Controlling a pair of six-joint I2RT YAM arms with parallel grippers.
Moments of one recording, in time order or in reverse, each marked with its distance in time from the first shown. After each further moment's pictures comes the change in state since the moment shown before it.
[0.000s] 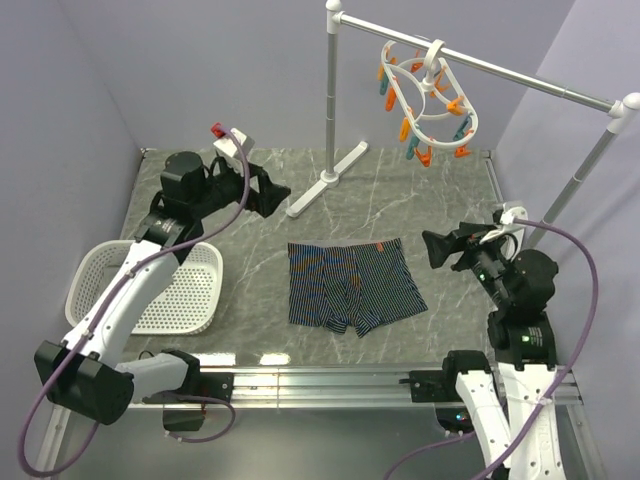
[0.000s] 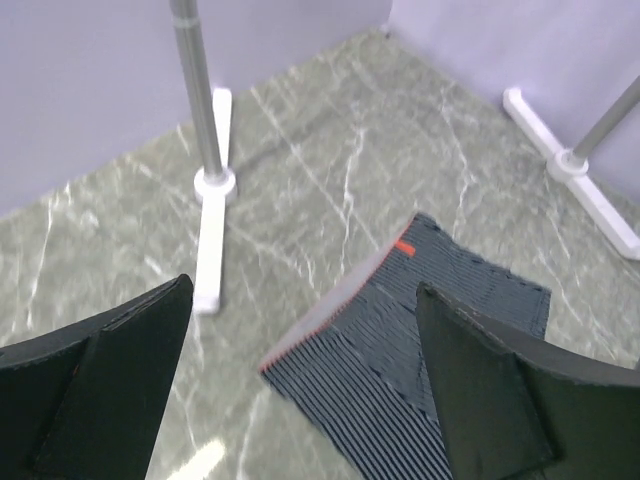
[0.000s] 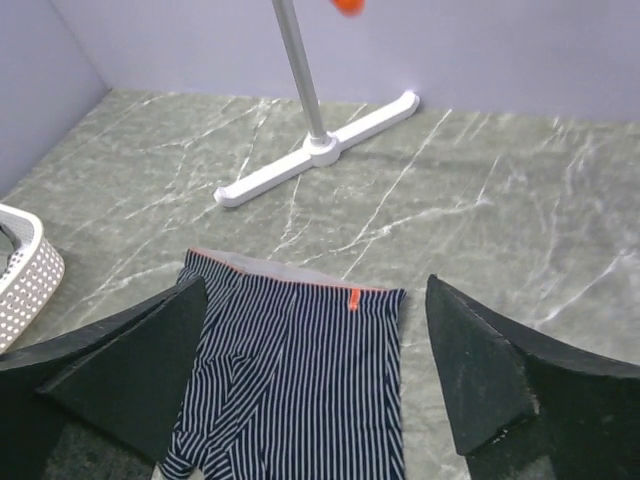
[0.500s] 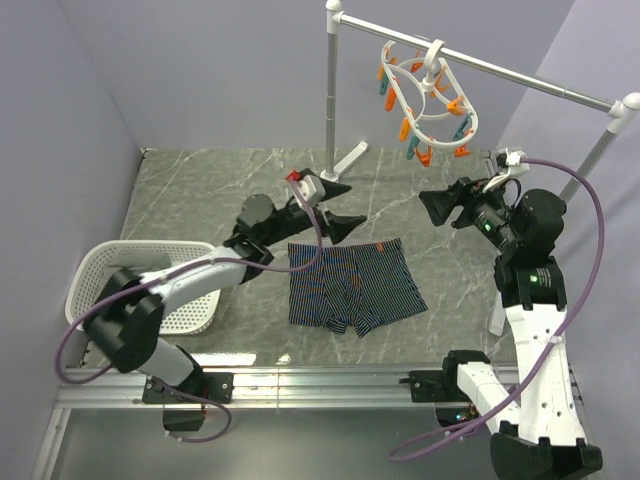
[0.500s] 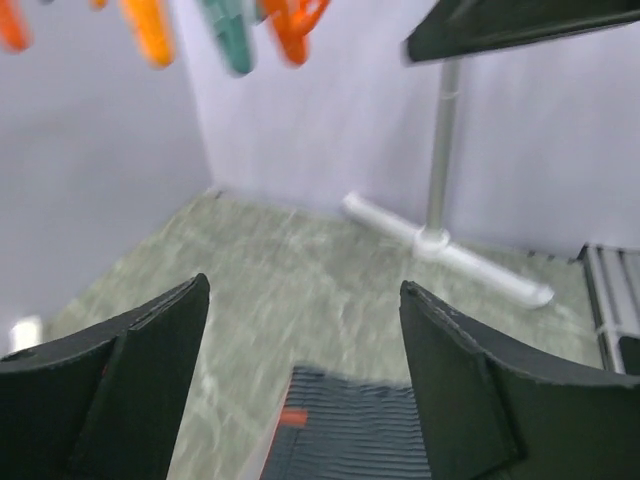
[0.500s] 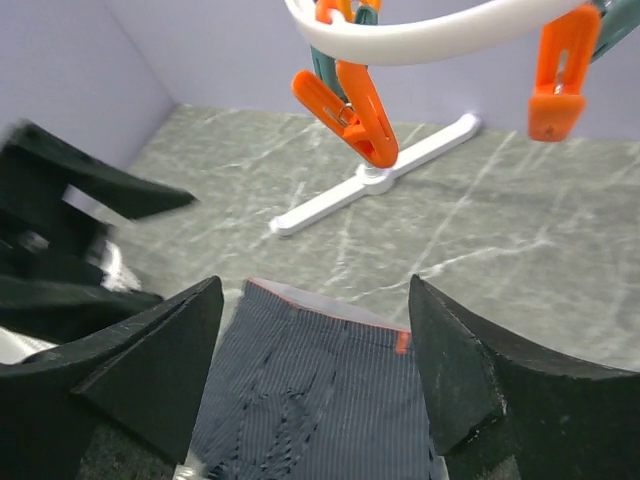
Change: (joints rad) left arm -0.361 0.266 -0.250 0.914 0.018 -0.007; right arm -0.016 0.323 0.326 -0.009 -0.130 0.064
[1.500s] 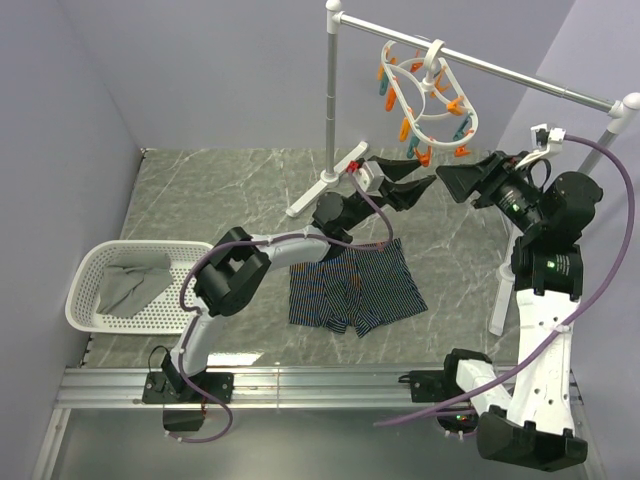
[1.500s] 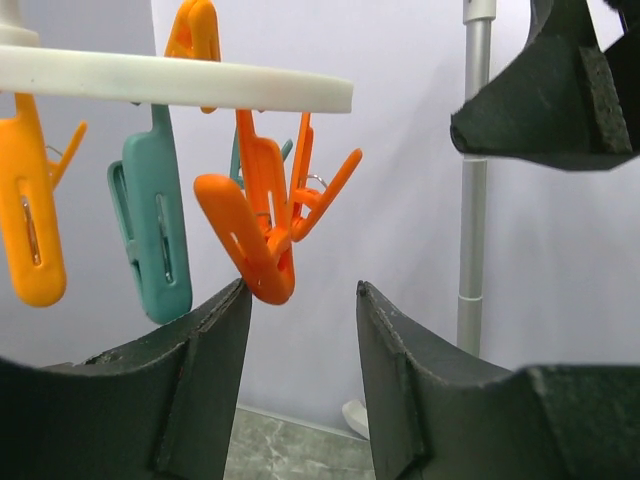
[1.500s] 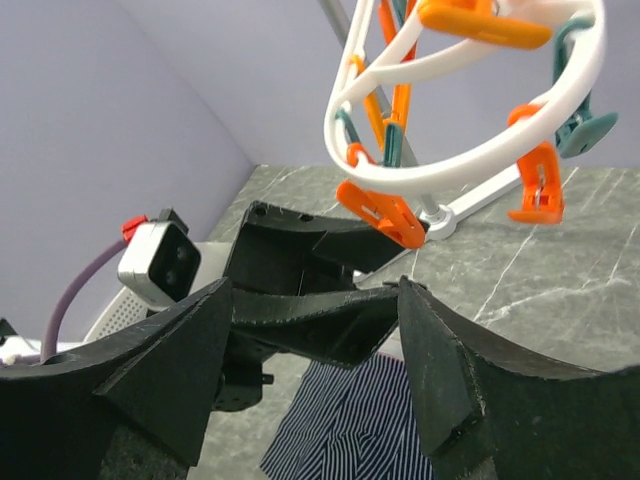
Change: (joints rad) left arm -0.193 0.722 0.637 0.547 -0.217 -0.121; right arm -0.169 0.109 0.168 0.065 -0.223 0.276
